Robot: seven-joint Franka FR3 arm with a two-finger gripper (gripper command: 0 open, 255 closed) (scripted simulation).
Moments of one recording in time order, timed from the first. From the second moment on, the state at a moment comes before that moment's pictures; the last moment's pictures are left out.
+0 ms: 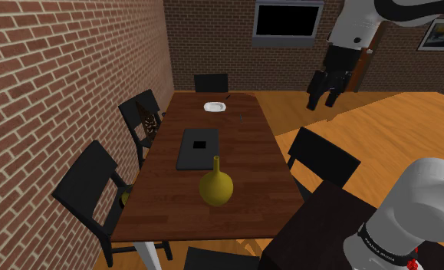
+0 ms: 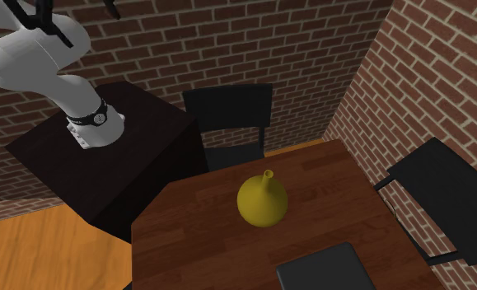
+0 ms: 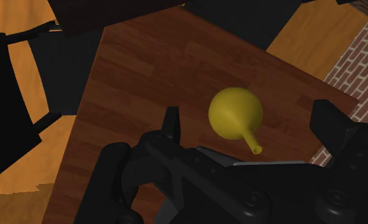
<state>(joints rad) 0.01 -0.83 -0.03 -2.32 0.12 1.53 0.17</state>
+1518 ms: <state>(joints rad) 0.03 -0.13 0.12 -2.21 0.09 2.07 0.27</state>
